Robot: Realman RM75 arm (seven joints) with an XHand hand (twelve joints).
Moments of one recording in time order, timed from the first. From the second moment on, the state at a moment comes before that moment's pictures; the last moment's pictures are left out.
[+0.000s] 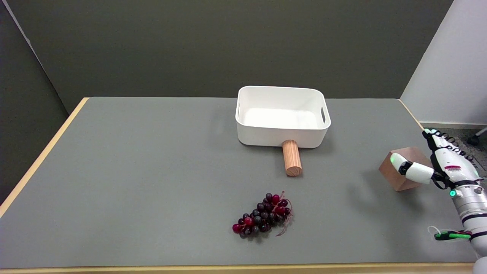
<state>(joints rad) -0.66 -0.86 -1.46 1.42 1.37 0.78 -0.02</state>
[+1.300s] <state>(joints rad) -0.57 -0.86 -1.59 1.41 1.45 0.84 -0.13</state>
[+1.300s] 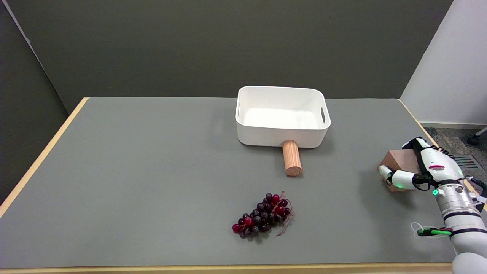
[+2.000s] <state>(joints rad) -0.49 -0.82 -1.60 1.49 1.33 0.86 -0.13</state>
